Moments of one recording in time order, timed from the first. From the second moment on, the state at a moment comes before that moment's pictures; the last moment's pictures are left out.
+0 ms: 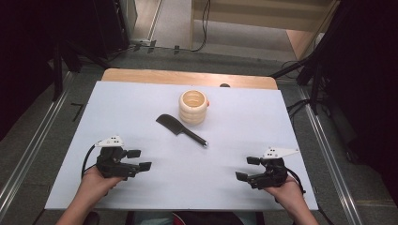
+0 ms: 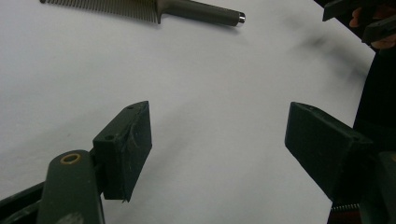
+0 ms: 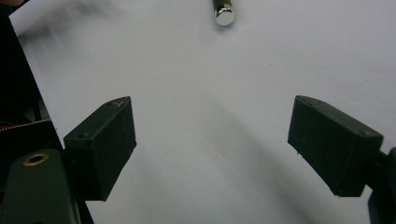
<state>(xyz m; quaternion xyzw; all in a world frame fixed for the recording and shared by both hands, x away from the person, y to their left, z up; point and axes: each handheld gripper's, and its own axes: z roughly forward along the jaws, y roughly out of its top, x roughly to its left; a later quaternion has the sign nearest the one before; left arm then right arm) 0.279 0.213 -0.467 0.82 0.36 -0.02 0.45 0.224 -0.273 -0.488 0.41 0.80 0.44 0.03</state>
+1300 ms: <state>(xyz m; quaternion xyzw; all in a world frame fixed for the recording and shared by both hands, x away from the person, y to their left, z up) 0.278 0.215 -0.468 0.82 0.37 -0.03 0.43 0.228 -0.268 -0.491 0.42 0.79 0.44 0.02</state>
